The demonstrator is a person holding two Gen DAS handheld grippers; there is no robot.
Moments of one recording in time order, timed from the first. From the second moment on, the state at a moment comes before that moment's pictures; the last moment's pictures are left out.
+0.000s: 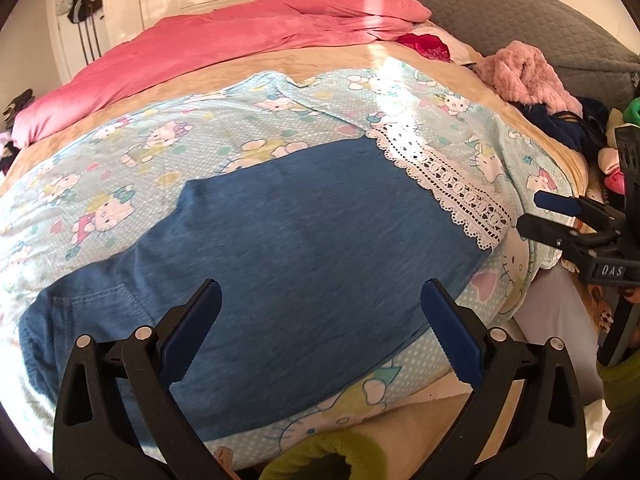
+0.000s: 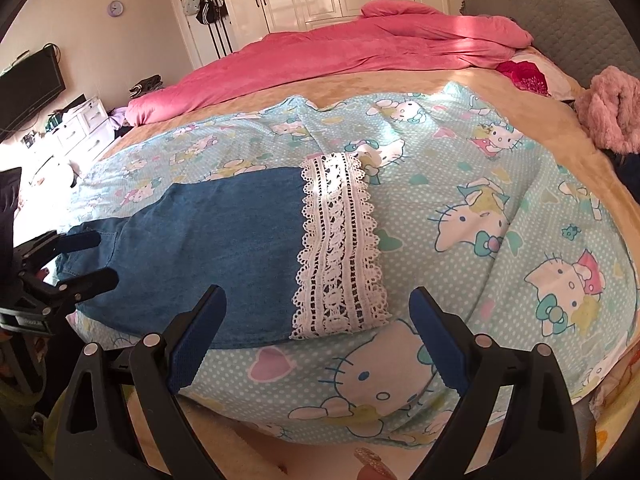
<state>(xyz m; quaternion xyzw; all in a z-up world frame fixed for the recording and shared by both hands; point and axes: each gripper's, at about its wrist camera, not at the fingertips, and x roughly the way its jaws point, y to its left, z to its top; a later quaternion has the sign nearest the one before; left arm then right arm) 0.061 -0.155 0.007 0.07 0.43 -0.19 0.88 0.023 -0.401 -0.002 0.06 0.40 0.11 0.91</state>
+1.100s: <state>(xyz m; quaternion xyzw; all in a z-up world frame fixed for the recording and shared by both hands) 0.244 -0.242 -0.040 0.16 0.46 -0.24 0.84 0.069 -0.406 -0.051 0.16 0.43 0.12 0.88</state>
